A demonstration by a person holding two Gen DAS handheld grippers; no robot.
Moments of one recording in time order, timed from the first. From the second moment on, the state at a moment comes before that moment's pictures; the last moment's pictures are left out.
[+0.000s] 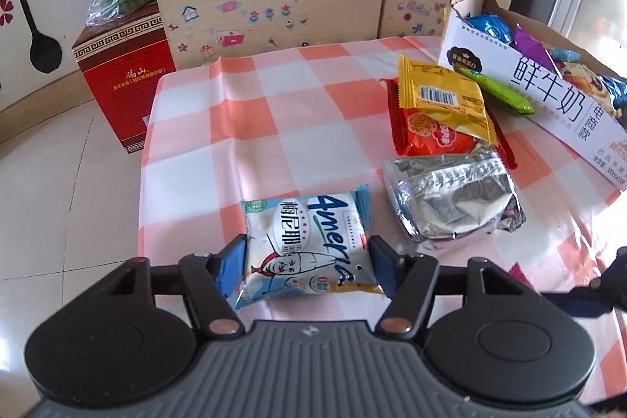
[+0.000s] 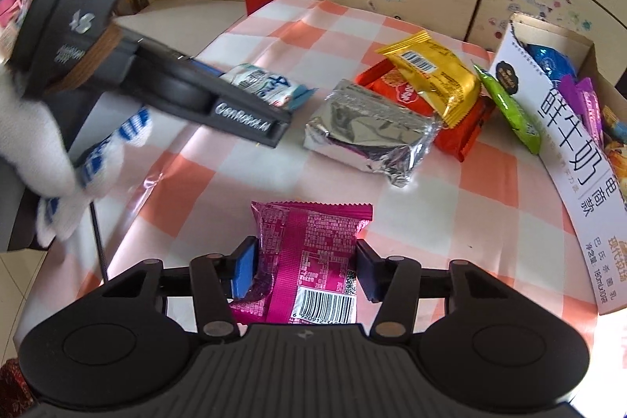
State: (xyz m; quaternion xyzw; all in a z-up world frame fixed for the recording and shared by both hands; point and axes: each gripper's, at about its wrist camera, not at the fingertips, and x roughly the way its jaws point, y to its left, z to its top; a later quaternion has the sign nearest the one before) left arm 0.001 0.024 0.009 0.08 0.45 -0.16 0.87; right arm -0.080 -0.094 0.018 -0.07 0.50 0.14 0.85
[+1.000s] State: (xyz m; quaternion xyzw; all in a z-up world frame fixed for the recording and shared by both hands) left arm -0.016 0.020 0.041 0.07 0.41 -0.17 0.90; right arm -0.069 -0.127 0.049 -0.03 0.46 0.10 0.88
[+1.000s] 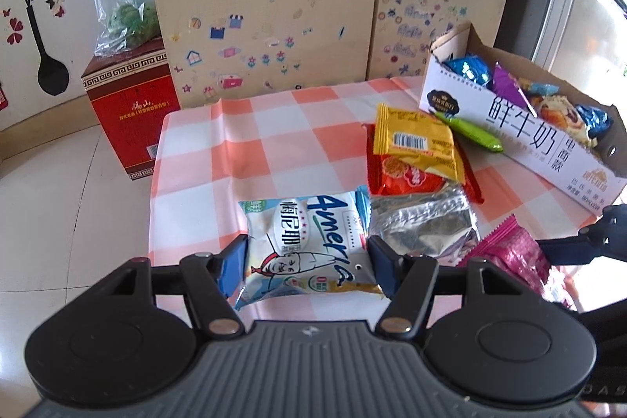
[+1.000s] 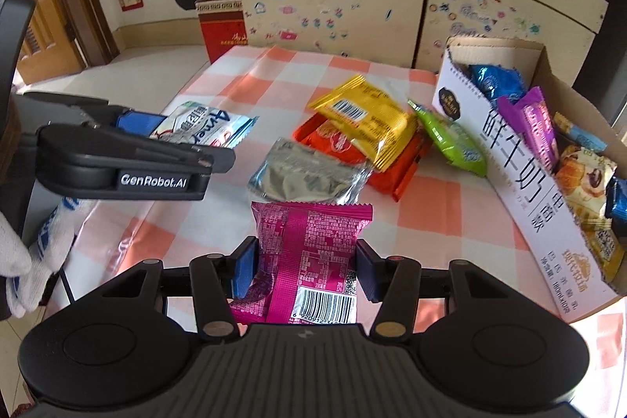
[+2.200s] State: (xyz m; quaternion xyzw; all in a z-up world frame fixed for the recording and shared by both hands) left arm -0.020 -0.037 0.097 0.00 0.34 -0.23 0.91; right arm -0.062 -0.241 0.139 0.06 0.33 -0.02 0.94
